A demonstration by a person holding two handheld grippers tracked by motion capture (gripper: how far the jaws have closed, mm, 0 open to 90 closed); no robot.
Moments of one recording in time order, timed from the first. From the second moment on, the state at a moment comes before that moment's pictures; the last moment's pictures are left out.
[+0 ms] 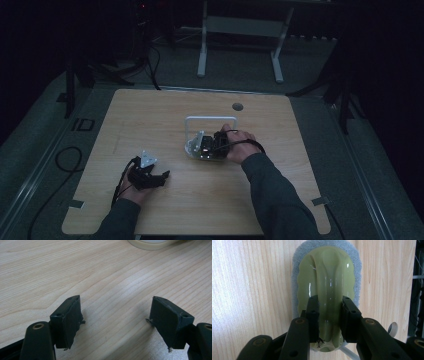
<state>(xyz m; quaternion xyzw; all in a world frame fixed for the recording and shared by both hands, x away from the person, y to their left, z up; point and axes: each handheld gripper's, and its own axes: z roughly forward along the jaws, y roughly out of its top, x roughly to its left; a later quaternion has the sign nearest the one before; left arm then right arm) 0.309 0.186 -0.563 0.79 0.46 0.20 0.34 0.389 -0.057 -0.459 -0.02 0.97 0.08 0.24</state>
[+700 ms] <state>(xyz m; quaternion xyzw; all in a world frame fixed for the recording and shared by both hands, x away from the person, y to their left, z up) 0.309 0.186 -0.562 0.79 0.46 0.20 0.34 0.392 -0.052 -0.468 -0.03 0.97 0.07 0.25</state>
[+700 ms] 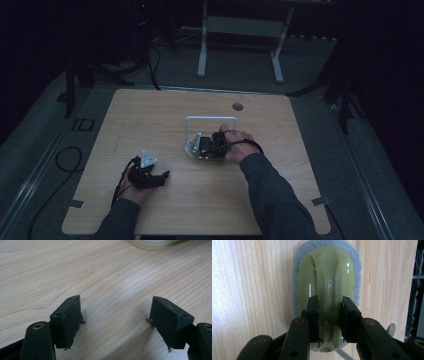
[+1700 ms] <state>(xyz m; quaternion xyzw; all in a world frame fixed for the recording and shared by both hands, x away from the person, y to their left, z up) 0.309 0.186 -0.563 0.79 0.46 0.20 0.34 0.399 -0.042 -0.473 -0.04 0.96 0.05 0.26</state>
